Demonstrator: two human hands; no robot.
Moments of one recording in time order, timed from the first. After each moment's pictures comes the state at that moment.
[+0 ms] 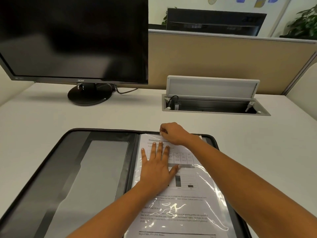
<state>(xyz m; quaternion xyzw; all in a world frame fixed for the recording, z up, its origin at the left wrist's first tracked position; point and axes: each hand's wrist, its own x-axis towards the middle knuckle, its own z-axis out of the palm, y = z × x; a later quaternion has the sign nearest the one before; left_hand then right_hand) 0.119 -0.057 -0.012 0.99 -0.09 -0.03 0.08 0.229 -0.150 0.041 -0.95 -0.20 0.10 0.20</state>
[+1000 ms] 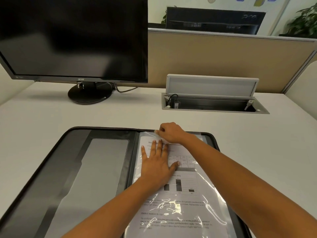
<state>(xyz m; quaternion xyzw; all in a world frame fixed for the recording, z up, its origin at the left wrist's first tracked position) 0.122 -0.058 -0.012 0.99 -0.08 -0.05 0.08 0.226 -0.143 0.040 -0.96 -0.17 0.13 0.20</state>
